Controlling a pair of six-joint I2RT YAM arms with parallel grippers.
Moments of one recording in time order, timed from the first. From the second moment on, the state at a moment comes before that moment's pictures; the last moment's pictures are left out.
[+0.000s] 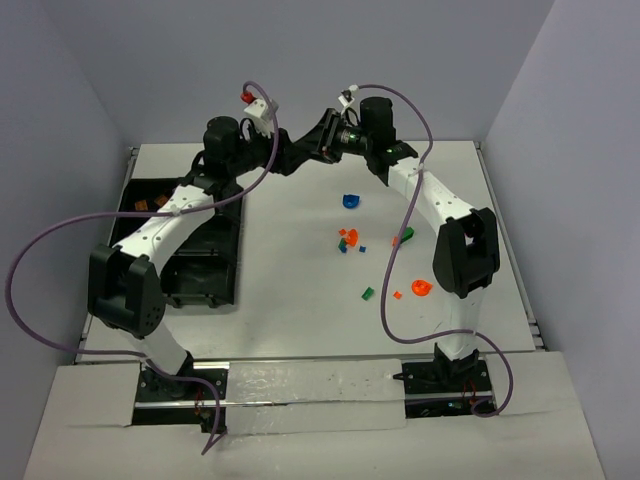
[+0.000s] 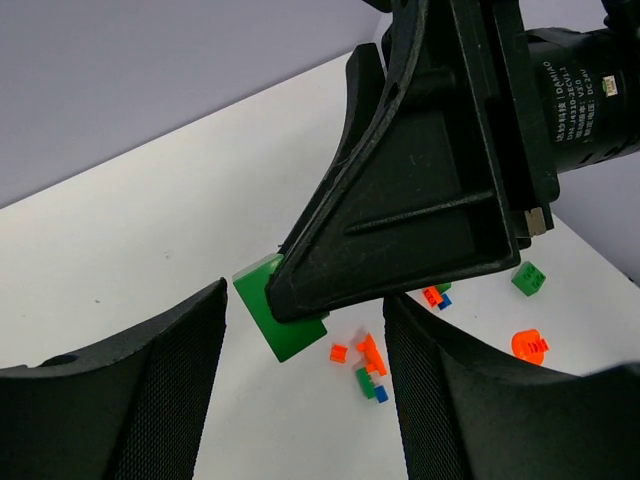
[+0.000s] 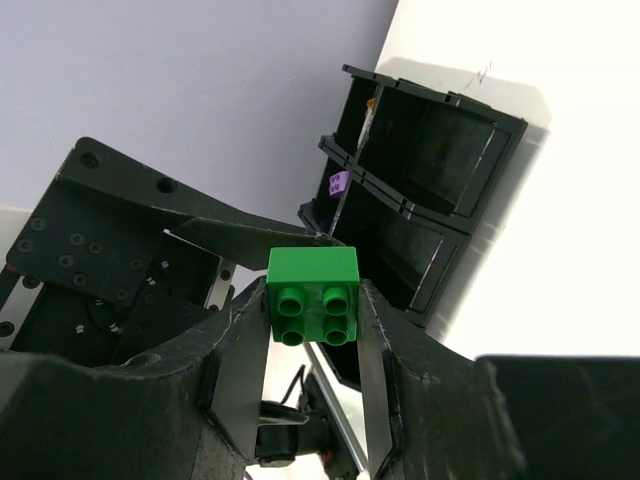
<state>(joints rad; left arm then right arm) -0.41 1.67 1.42 0.10 0.45 -0.21 0.39 1.95 1.75 -0.05 -0.69 0.92</state>
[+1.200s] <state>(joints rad) -0.04 1.48 1.31 -0.13 0.37 -0.11 0.31 1.91 1.74 -0.27 -0.65 0.54</state>
